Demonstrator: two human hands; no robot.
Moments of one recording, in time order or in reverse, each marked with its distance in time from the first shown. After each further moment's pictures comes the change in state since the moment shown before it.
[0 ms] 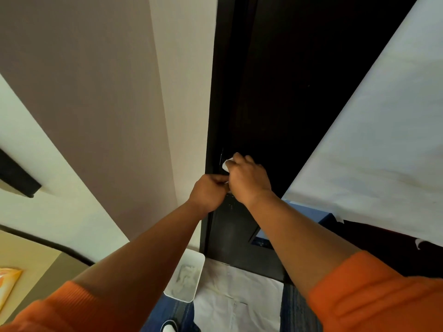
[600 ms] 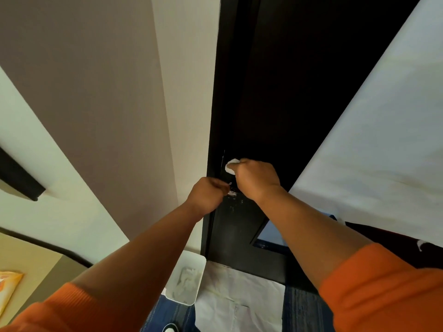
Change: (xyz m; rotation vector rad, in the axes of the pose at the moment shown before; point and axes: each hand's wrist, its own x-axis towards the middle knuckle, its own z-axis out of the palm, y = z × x) left_hand 0.003 -0.007 -0.008 -0.051 -0.004 -0.097; right_hand 0.004 0.019 -0.007 -0.017 -0.004 -0.103
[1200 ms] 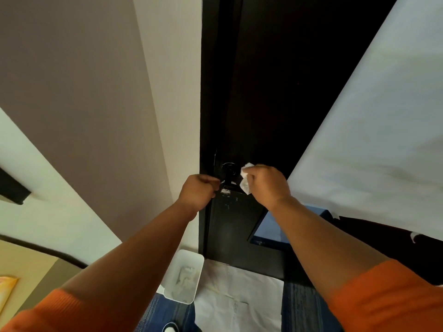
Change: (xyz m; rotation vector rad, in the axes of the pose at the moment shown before) left_hand 0.001 0.002 -0.002 -0.130 0.065 -0.042; right_hand -0.034 0.042 0.026 0.319 0.132 0.203
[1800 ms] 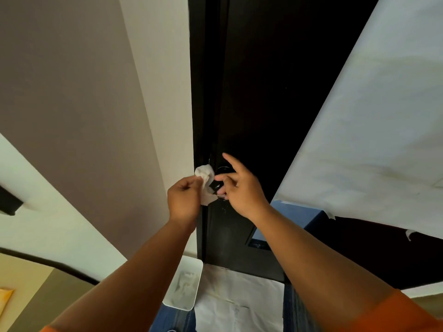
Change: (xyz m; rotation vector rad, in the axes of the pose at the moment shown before) left_hand -0.020 -0.004 0.007 -0.399 0.345 0.059; right_hand -0.017 -0.060 -0.014 0.843 -0.094 0.191
